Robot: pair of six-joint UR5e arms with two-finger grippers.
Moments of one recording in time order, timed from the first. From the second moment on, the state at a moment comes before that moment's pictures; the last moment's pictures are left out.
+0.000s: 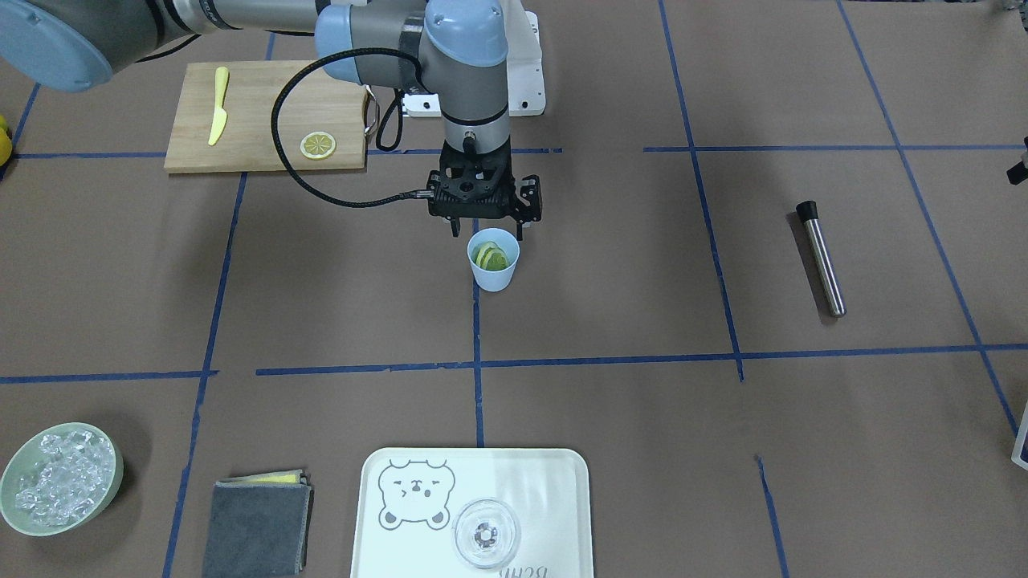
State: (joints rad) left arm -1.51 -1.53 -1.84 -1.53 -2.49 0.01; right arm 0.47 -0.70 1.60 -1.62 1.73 1.42
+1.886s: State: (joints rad) left arm -0.96 -1.67 -1.51 -2.03 -2.20 -0.66; right arm 0.64 -1.26 2.07 -1.62 1.88 1.16
